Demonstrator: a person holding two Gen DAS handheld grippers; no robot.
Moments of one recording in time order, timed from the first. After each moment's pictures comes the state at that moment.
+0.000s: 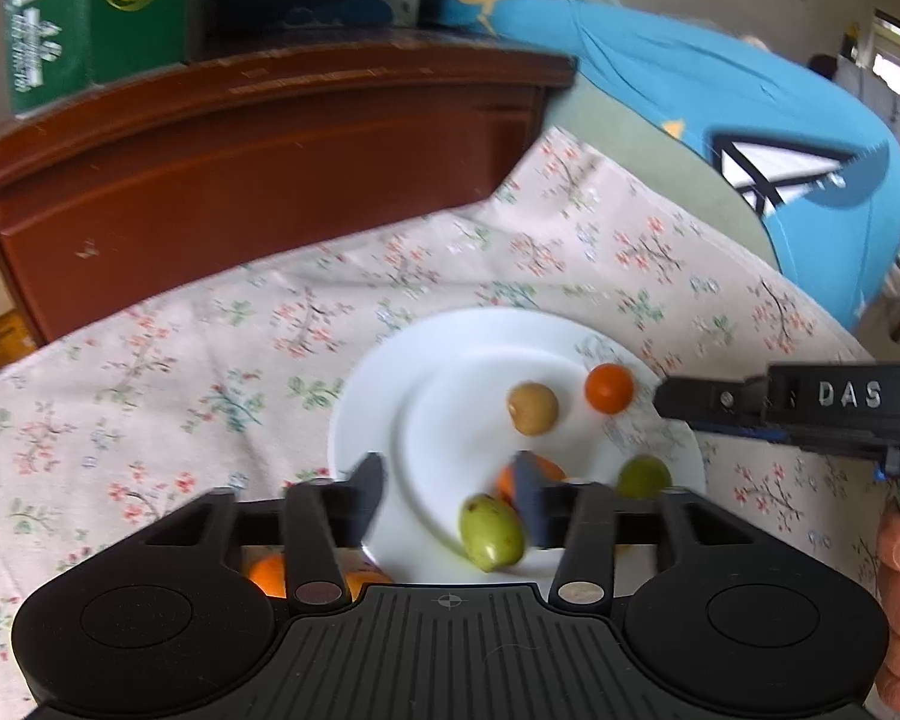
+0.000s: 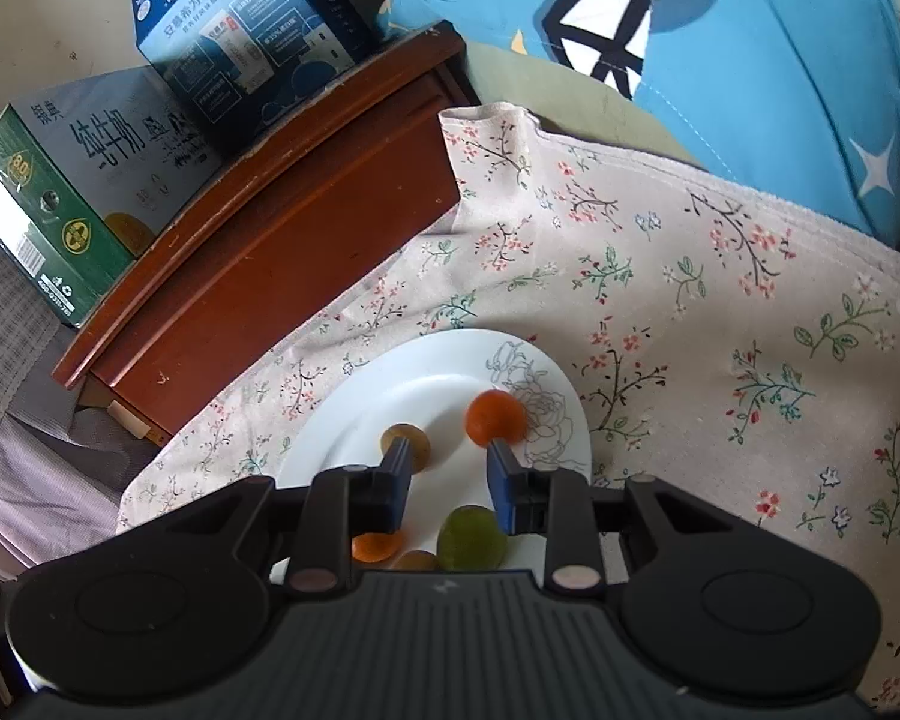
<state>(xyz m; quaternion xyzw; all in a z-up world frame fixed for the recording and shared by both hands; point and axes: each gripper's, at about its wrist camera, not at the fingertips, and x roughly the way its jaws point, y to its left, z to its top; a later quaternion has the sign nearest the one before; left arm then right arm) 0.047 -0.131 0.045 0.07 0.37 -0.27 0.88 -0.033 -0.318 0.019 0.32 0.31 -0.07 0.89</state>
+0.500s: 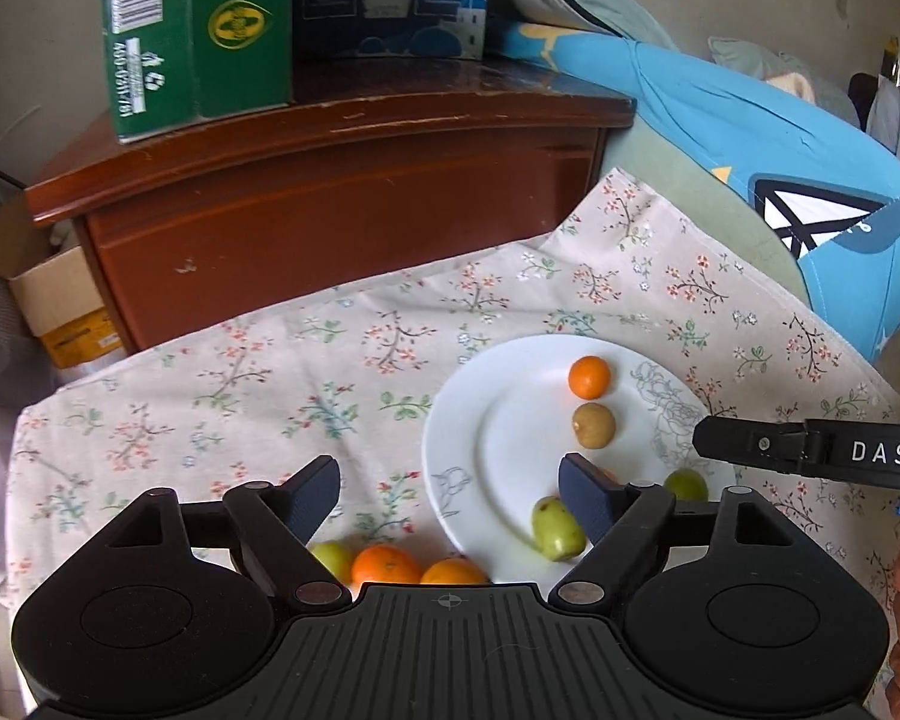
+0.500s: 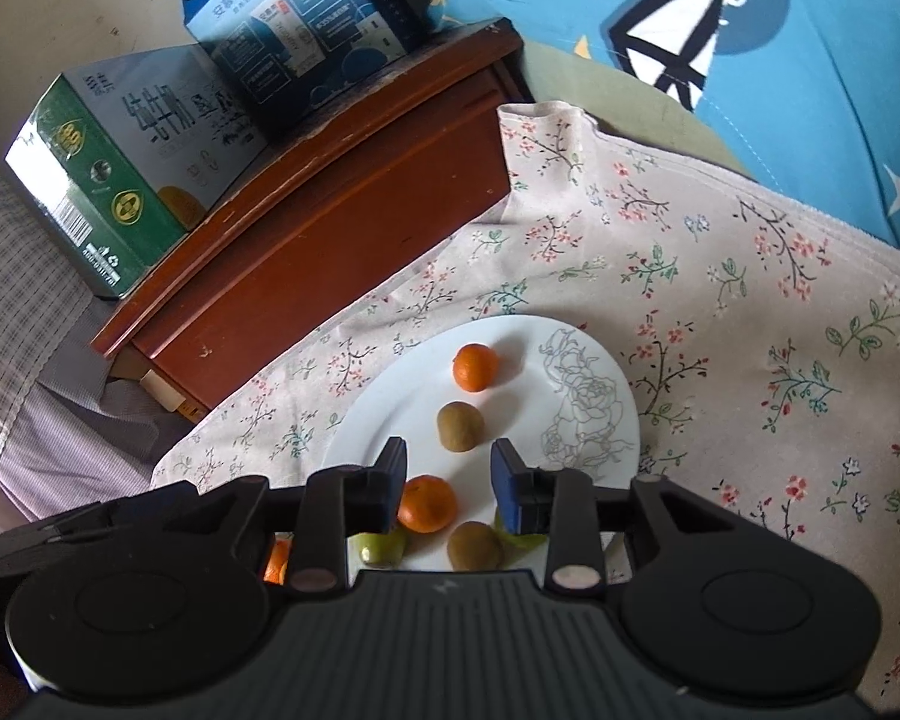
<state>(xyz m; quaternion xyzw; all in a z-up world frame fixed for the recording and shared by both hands) 0.040 -0.099 0.074 0.07 0.37 -0.23 0.90 -0.038 -0.297 0.035 0.30 0.32 -0.04 0.90</state>
